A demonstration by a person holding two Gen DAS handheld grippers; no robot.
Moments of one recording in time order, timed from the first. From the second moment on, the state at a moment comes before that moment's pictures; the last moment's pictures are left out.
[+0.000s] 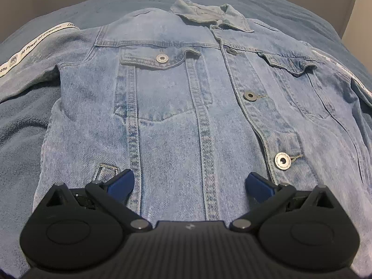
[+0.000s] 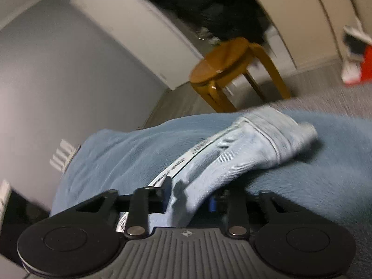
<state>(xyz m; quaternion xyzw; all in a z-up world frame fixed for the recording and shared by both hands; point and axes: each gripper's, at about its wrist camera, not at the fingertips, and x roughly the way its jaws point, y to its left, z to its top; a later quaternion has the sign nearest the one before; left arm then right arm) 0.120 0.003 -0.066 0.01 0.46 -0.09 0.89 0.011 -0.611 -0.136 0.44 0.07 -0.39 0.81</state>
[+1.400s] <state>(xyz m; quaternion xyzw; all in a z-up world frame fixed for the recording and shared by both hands) 0.137 0.066 -0.045 -0.08 0.40 -0.05 0.91 0.182 -0.169 -0.019 0.09 0.26 0.06 0.96</state>
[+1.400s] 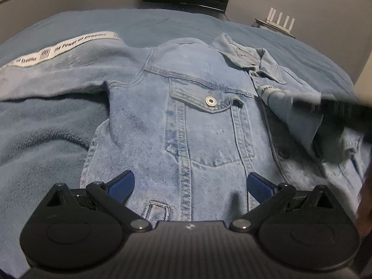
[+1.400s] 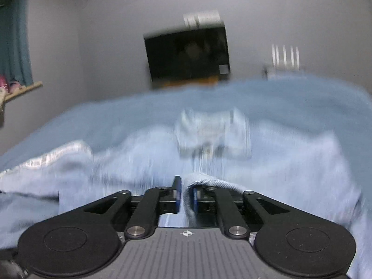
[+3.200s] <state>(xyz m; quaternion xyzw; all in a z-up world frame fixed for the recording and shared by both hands) 0.140 0.091 -0.042 -0.16 0.35 -0.06 0.92 0.109 -0.281 -0.009 0.24 0.26 -0.05 0.93</state>
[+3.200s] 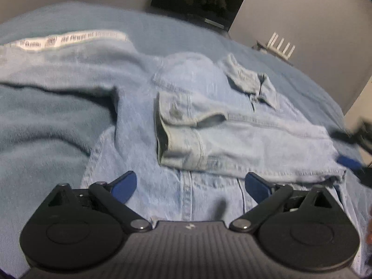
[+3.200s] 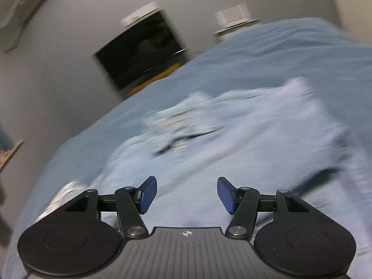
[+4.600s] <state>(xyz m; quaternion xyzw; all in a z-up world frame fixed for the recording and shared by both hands) 0.163 0.135 -0.017 -0.11 0.26 0.07 0.96 0.102 -0.290 -0.050 0.13 0.16 -0.05 0.98</state>
